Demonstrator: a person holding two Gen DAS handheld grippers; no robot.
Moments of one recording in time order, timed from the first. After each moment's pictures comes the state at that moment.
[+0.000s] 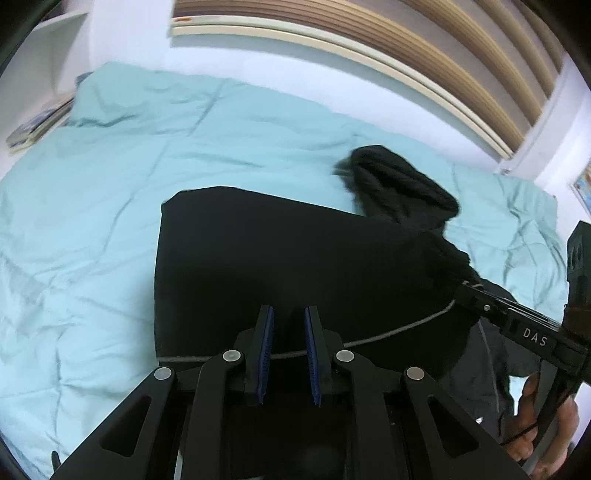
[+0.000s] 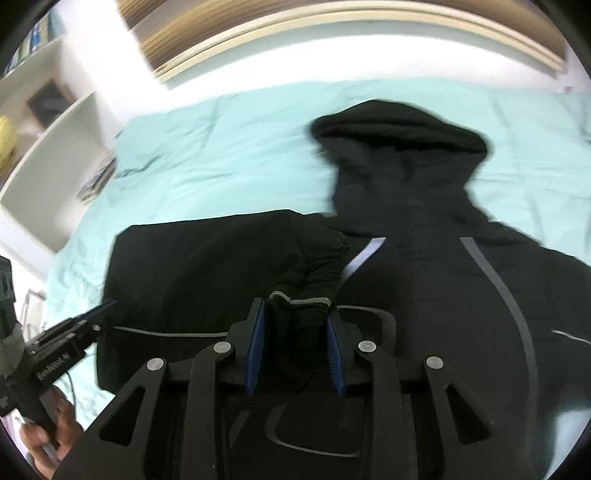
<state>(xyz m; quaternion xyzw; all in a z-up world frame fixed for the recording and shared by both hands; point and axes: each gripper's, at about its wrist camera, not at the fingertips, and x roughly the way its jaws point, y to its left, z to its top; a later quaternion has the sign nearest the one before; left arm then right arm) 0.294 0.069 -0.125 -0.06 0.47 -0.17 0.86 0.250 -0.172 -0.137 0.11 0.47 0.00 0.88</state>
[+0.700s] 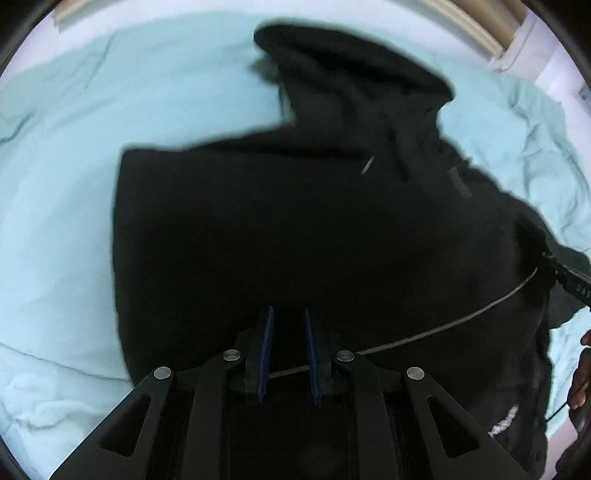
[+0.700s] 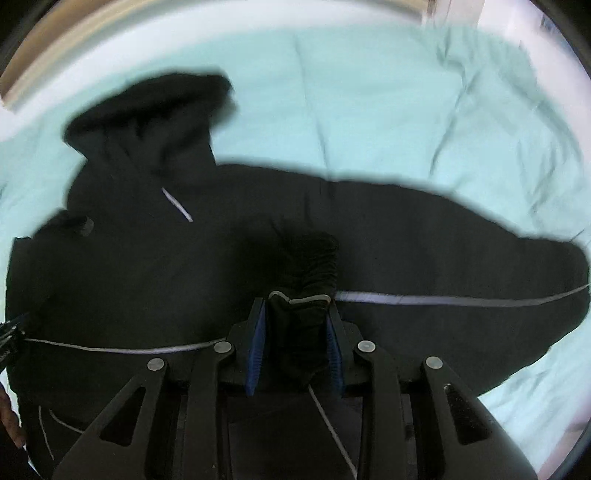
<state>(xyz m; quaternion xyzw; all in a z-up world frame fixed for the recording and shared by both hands) 0.320 -0.075 -0.241 0.05 0.57 -0.21 0.79 0.199 -0.383 -0.202 0.10 0.54 -0.23 0.81</state>
